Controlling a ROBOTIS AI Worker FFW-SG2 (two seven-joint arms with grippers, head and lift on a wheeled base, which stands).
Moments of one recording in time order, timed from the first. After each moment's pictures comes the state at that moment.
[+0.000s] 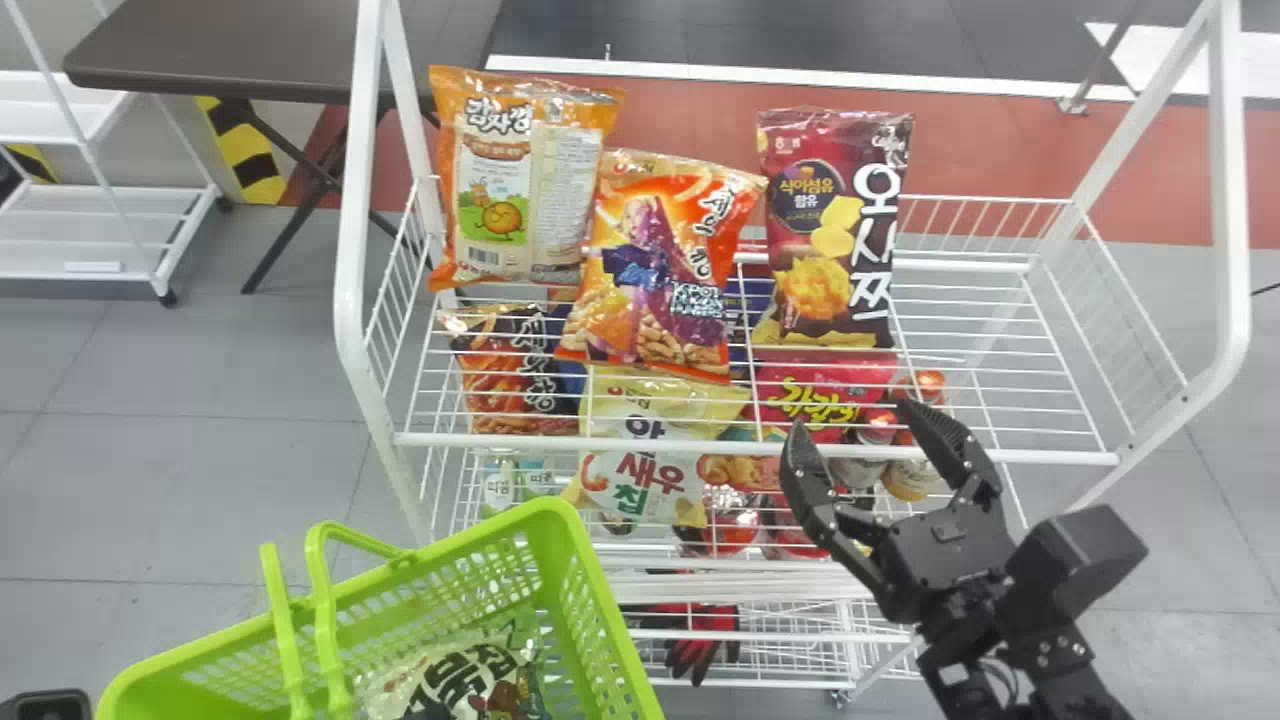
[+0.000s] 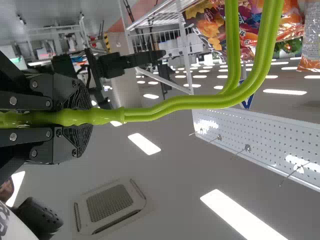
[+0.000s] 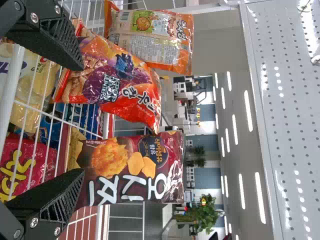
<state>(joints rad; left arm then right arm) 0.68 0.05 0.42 -2.04 0.84 1.22 -1.33 0.54 -0.08 0.03 -1.88 -0.12 -0.19 0.22</state>
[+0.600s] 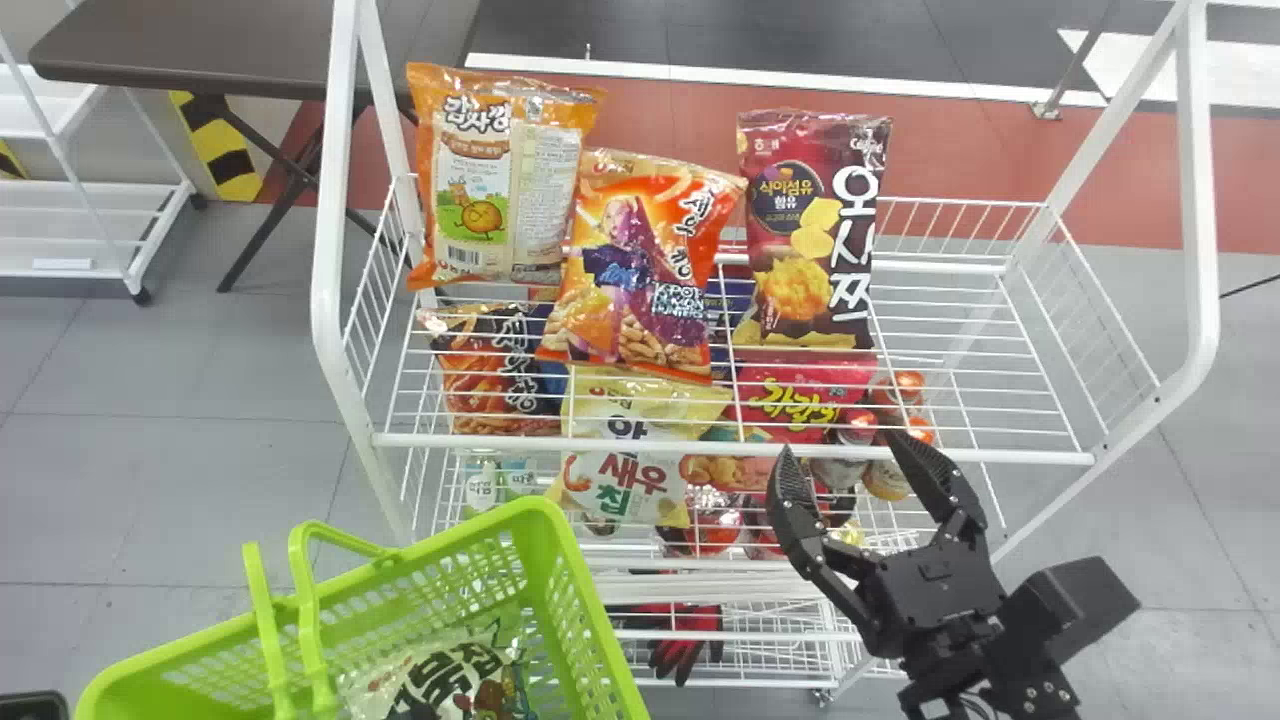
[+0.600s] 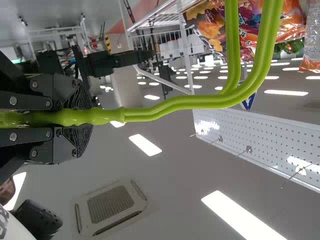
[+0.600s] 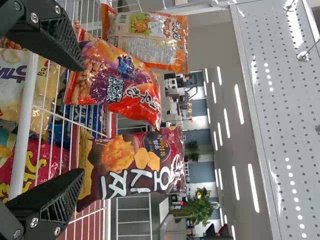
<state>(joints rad) 0.67 0.05 0.42 -2.04 0.84 1.22 -1.33 0.58 -0.08 0.03 -1.85 -0.14 -0.27 0.22</state>
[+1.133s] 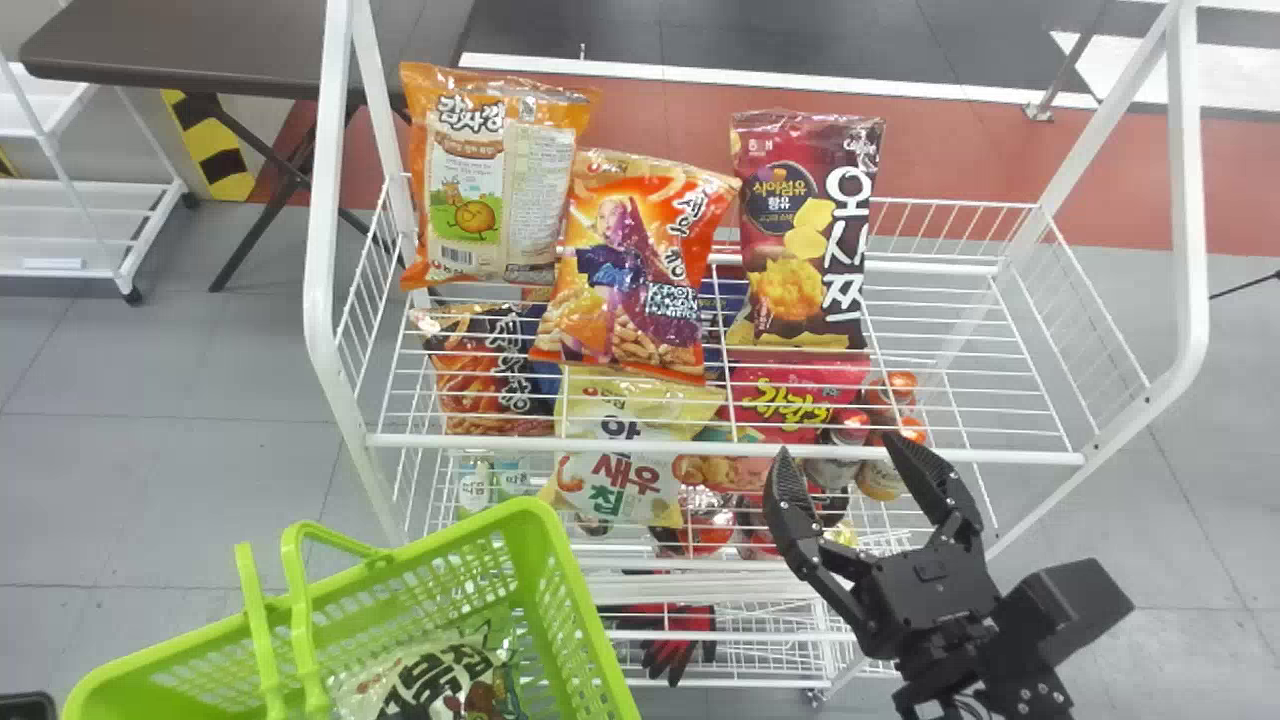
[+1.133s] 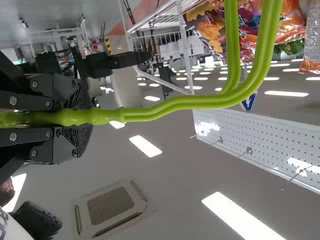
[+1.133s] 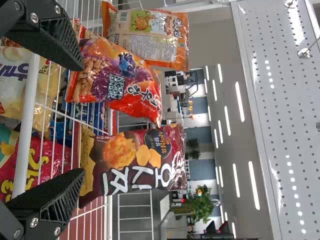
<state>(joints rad) 0.67 0.05 0.42 -2.04 0.84 1.22 -1.32 0.59 -0.08 0.03 -1.86 -0.14 -0.26 0.21</state>
